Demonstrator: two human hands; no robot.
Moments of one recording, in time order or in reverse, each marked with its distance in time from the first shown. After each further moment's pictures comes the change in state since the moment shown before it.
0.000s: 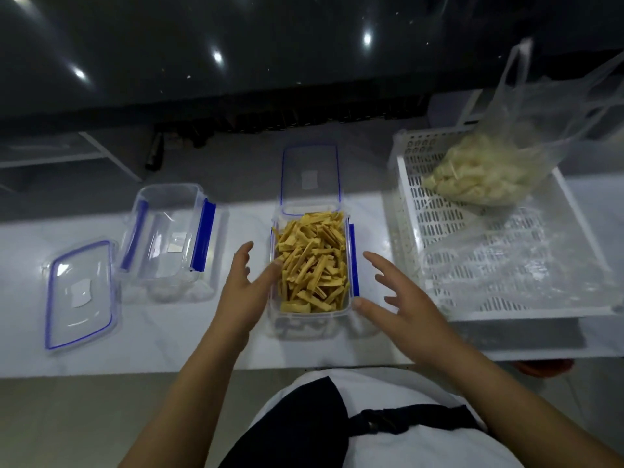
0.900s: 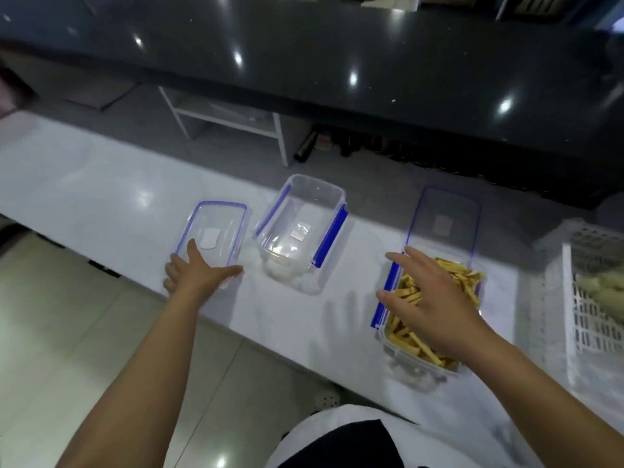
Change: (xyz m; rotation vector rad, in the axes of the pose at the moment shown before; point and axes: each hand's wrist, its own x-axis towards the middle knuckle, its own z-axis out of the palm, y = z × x) left_hand 0.055 -0.129 -0.241 0.491 0.468 -0.505; right_hand 0.088 -0.109 0.092 -0.593 -0.205 -0.239
